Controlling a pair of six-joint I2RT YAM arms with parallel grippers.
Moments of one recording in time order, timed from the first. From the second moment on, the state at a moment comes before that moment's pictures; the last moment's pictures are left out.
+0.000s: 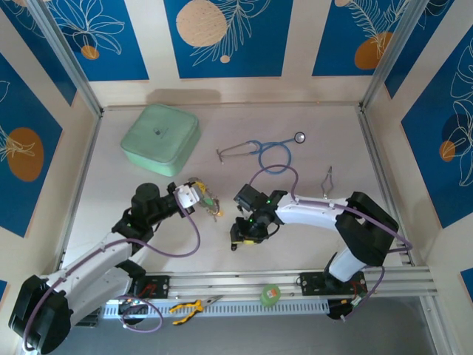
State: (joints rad) left arm -0.54 0.86 0.38 0.26 0.33 0.57; right arm 0.93 1.58 0.85 -0.55 -0.41 0.89
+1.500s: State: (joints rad) left arm -0.54 0.85 0.38 0.23 0.33 0.58; right arm 0.68 1.50 0.78 -0.67 -0.40 0.73
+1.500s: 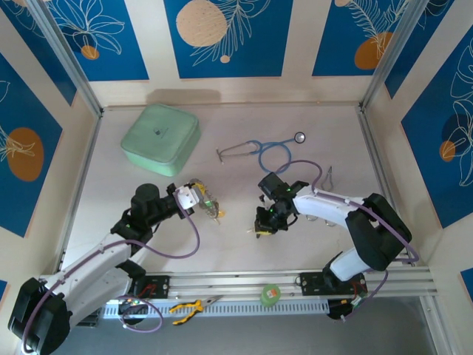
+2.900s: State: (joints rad) left arm -0.54 0.86 0.38 0.21 0.36 0.60; right arm 0.86 1.74 1.05 -0.89 0.01 0.62
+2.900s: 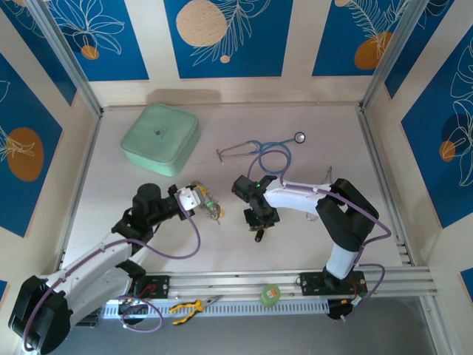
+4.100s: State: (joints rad) left arm -0.54 0.86 0.38 0.18 0.36 0.58; right arm 0.88 1.58 1.00 -0.84 0.06 0.51
